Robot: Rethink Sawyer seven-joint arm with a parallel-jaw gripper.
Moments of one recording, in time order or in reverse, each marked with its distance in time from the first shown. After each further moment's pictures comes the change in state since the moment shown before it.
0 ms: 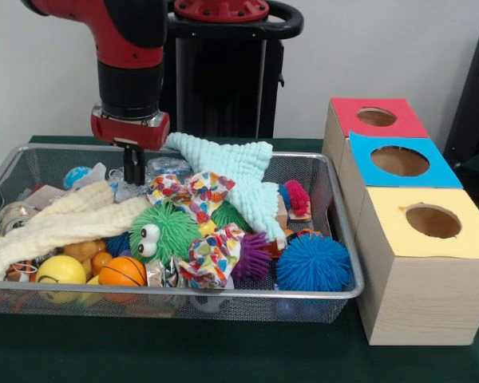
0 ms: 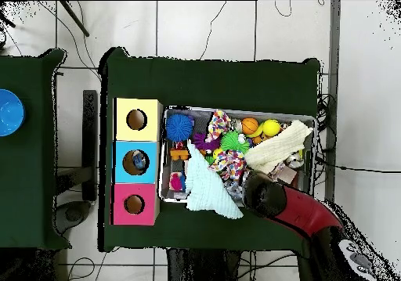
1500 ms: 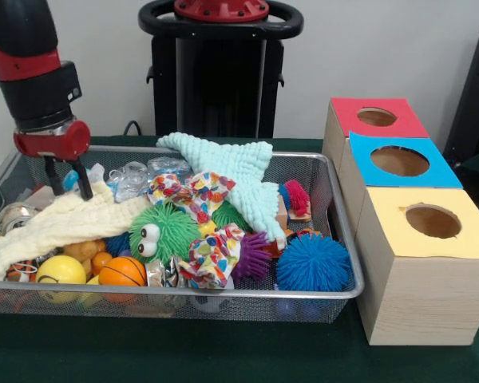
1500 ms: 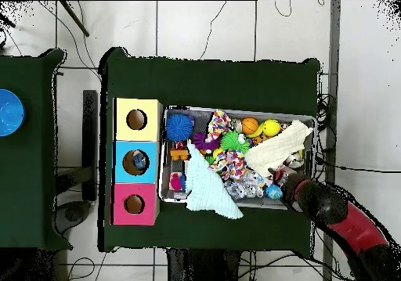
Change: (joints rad) arm -0.520 0.098 0.367 -0.056 -0.125 0.125 0.000
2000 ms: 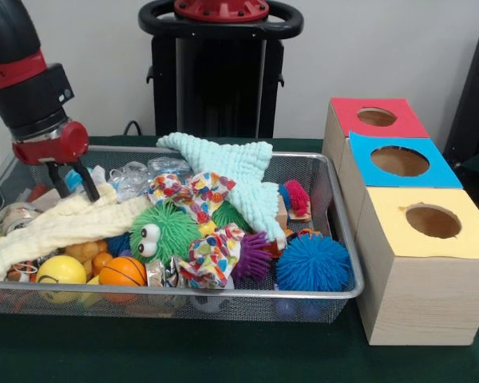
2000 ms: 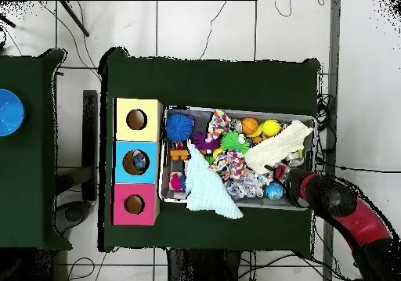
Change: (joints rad) arm -0.095 0.056 0.138 -0.046 -0.039 0.137 0.000
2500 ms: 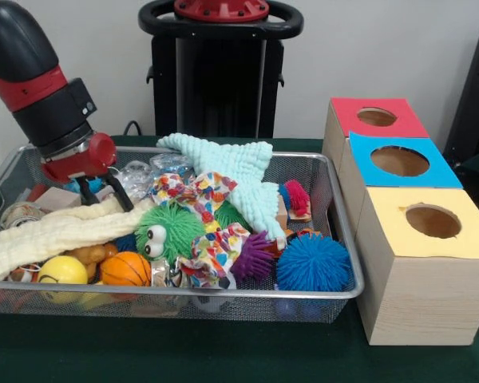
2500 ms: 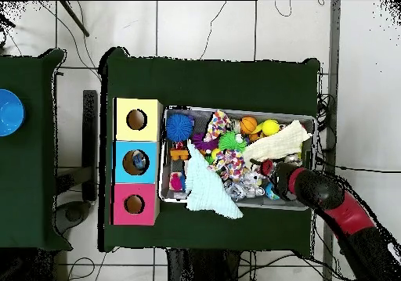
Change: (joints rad) arm -0.045 0.102 0.120 -0.006 -0.041 0.019 0.000
